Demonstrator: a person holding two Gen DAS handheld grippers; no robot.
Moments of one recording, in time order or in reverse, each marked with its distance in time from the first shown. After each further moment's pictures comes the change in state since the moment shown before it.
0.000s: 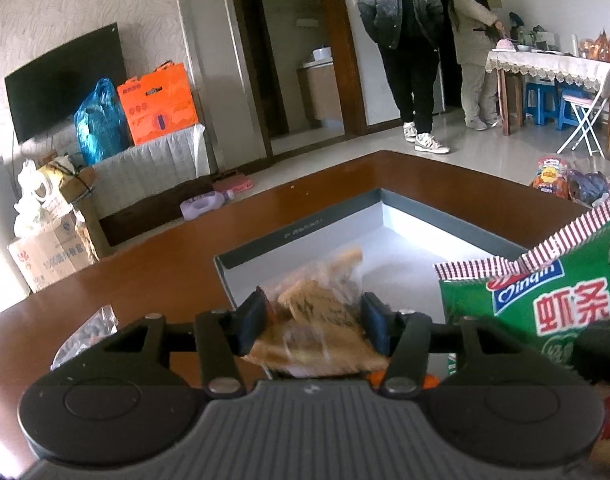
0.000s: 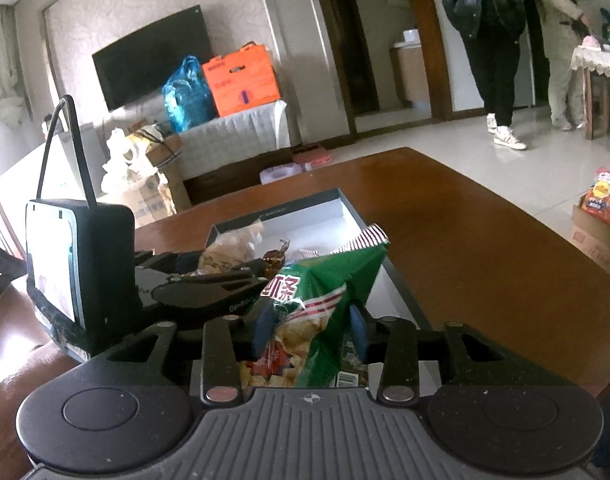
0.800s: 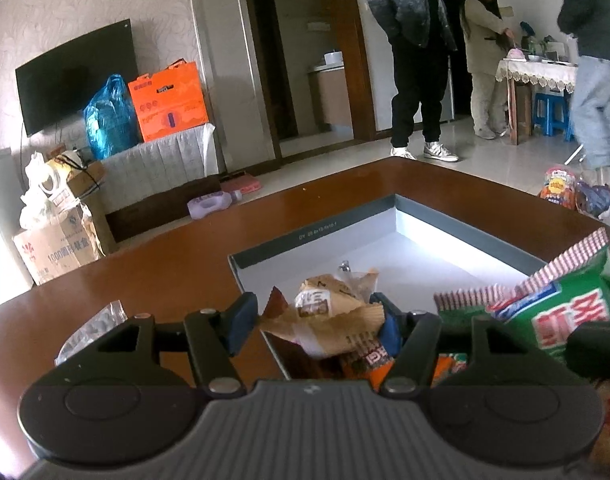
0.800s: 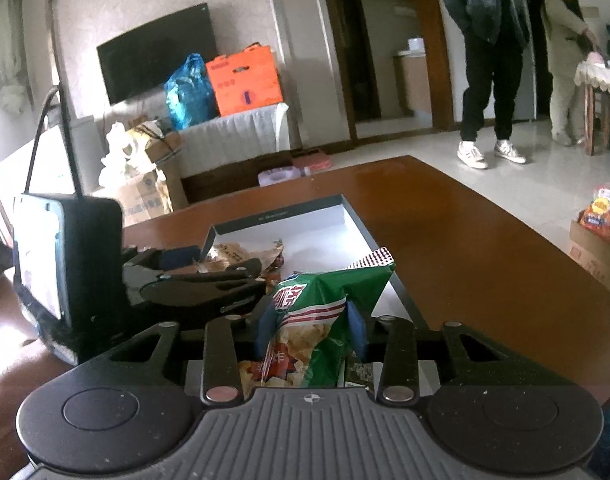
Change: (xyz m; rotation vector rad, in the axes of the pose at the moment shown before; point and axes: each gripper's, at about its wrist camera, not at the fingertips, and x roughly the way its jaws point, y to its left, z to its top) left arm -0.005 0.011 -0.002 -0.045 -0.003 0.015; right arm 0.009 0.001 -0.005 -0.026 0.002 -0.013
